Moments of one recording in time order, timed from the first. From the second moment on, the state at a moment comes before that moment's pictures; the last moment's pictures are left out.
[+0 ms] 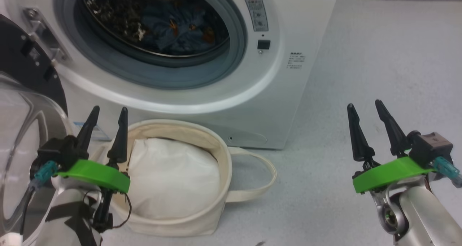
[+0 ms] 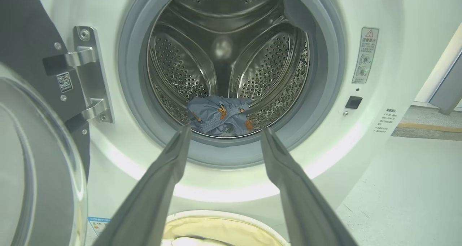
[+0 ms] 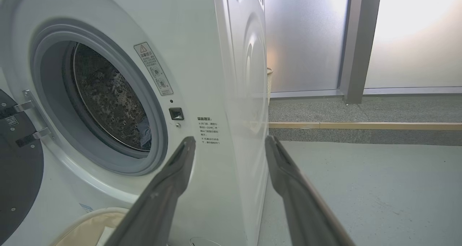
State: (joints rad) left arm -0.44 0.16 -0.03 0.53 -0.27 -0.13 -0.26; right arm -0.27 -0.29 0.28 0.20 0.44 0.13 -0.26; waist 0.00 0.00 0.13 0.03
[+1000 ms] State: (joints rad) left arm -0.43 0.16 -0.02 0.52 -0.28 -0.13 -0.26; right arm -0.27 -0.29 0.26 0.22 0.45 0.13 -0.26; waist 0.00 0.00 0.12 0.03
